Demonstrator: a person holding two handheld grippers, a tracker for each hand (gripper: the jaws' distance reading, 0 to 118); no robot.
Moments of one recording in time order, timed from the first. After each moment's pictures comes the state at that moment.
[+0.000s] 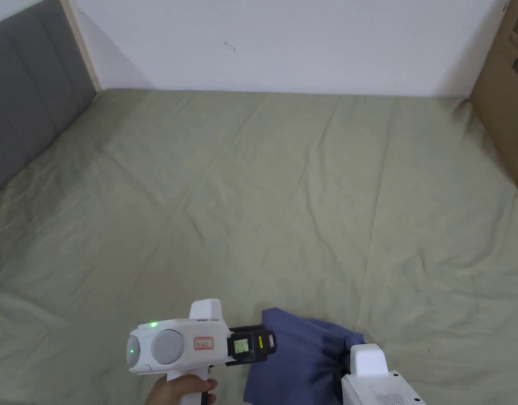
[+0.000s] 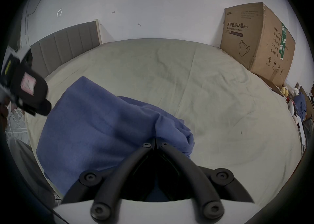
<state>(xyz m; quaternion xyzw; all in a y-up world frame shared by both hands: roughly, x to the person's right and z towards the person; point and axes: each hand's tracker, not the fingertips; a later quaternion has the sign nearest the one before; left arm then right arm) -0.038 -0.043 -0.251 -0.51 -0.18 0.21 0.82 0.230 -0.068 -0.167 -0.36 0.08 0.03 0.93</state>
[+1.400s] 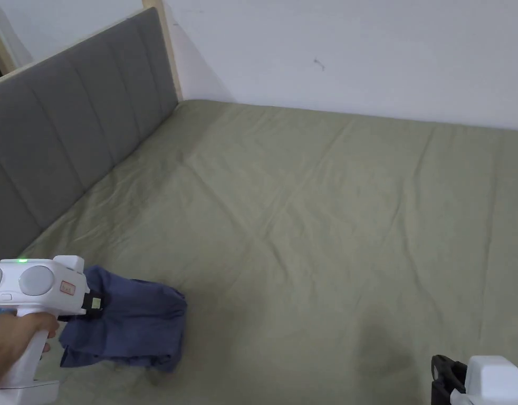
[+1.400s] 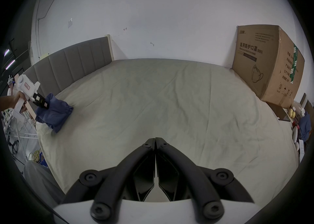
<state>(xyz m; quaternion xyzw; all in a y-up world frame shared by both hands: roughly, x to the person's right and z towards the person) -0.413 0.011 -0.333 -0.54 0.10 0.06 0.83 0.204 0.002 -0.244 -0.31 0.13 0.03 0.94</state>
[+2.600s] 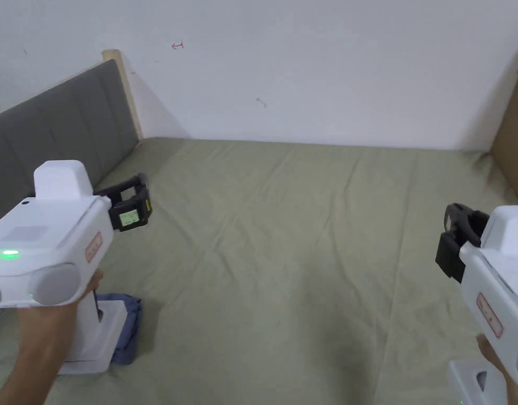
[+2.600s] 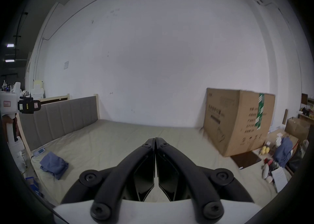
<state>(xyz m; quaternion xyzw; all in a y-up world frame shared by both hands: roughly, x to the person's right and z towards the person) -0.138 0.238 -0.199 -0.03 0.08 -0.02 1.00 0.278 0.219 -0.162 -0.05 0.05 0.03 1.00</state>
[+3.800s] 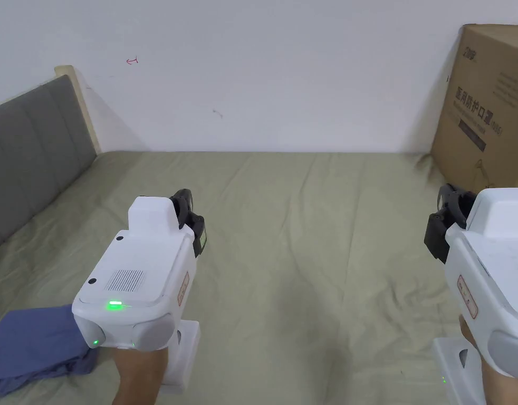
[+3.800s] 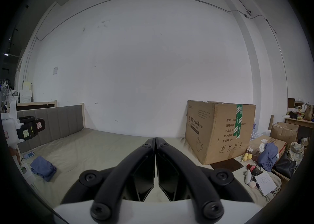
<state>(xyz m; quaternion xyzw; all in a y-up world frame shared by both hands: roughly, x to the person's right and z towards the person) -0.013 0.196 -0.176 0.01 -0.03 -0.01 1.00 0.321 0.229 -0.120 0.00 -0.01 0.03 1.00</state>
